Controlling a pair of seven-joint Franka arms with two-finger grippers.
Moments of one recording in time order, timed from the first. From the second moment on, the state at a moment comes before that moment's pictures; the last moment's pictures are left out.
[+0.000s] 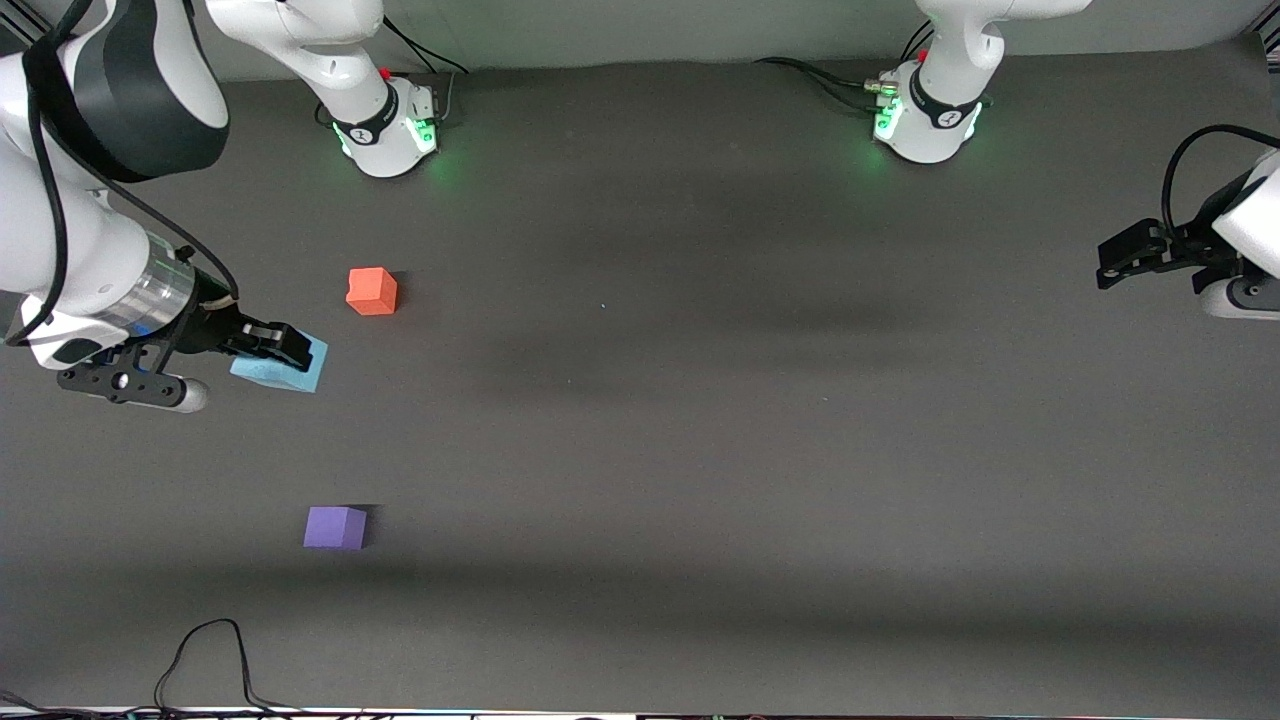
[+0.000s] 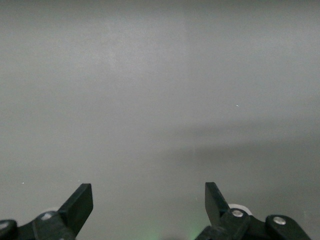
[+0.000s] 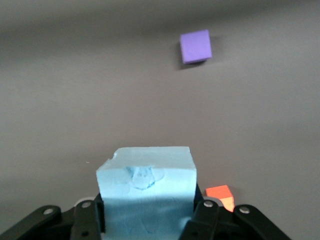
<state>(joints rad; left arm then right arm) -0.05 0.00 0.03 -1.60 0.01 1.55 0.06 -0.13 0.12 0.29 -1.65 0.02 1.74 0.36</state>
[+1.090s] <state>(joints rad) -0.05 0.00 0.03 -1.60 0.01 1.55 0.06 -0.22 0.38 0.23 -2.25 -0.04 2.62 0.24</state>
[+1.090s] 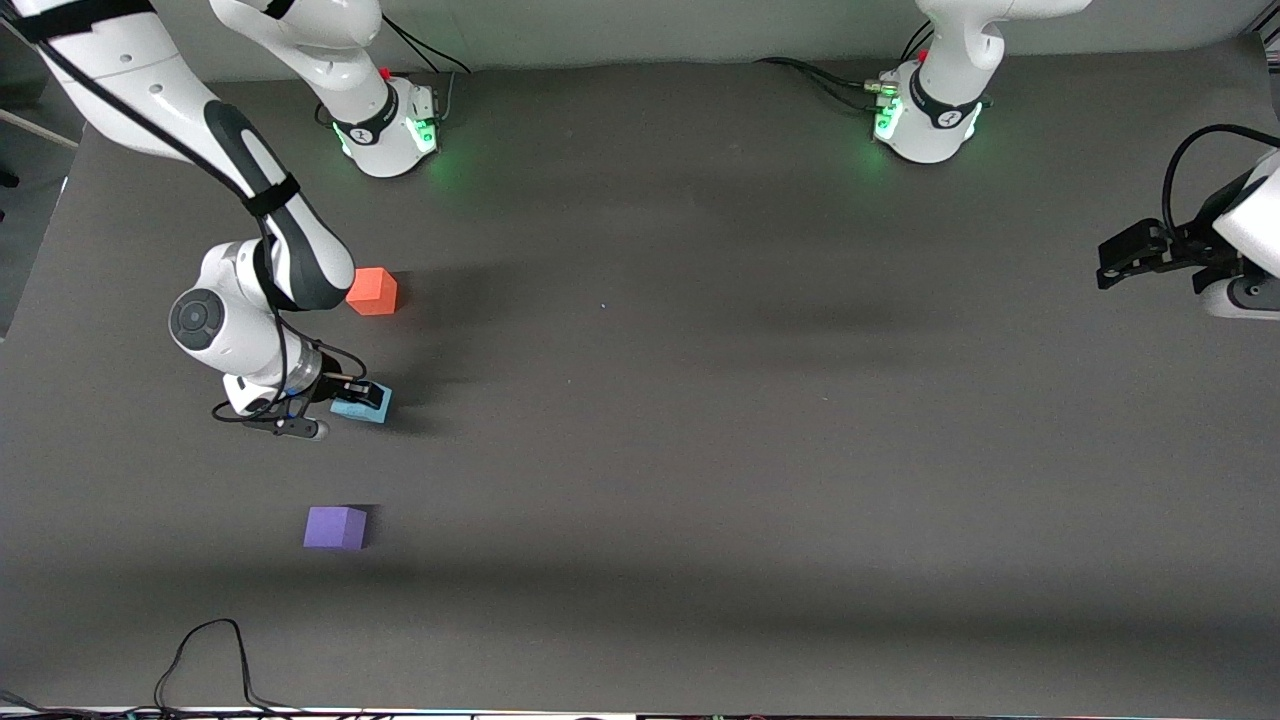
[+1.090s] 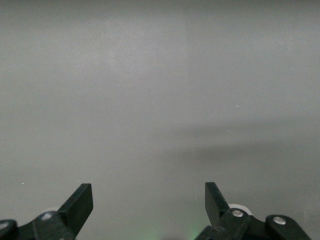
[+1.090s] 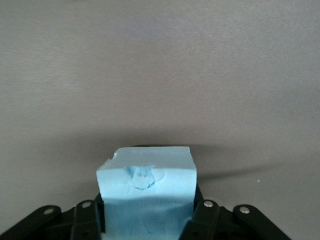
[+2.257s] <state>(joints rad) -0.05 0.00 0.03 -1.60 0.01 1.55 0.06 -0.12 0.06 0.23 -1.91 -0.05 1.92 0.21</state>
